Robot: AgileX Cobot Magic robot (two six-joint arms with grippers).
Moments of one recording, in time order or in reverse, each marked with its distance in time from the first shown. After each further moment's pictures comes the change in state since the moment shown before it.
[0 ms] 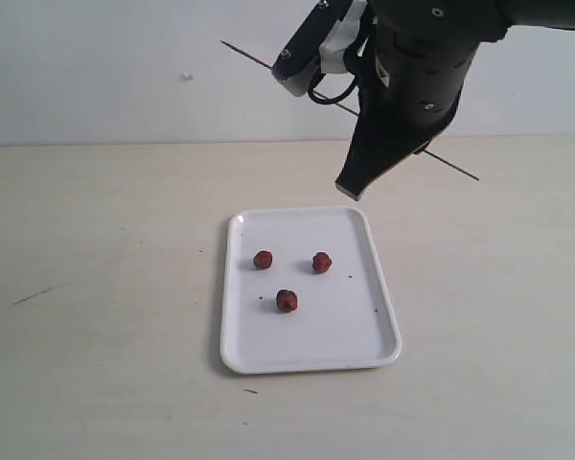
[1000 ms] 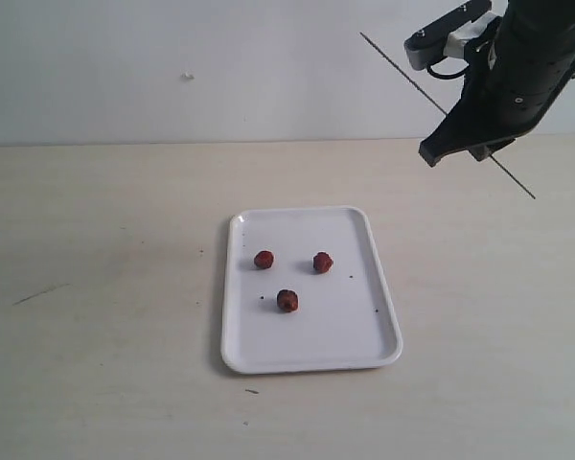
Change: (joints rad) left arm 0.000 0.005 -0.058 -0.082 -0.830 -0.342; right arm -0.411 0.089 0.000 0.274 -0.161 -0.096
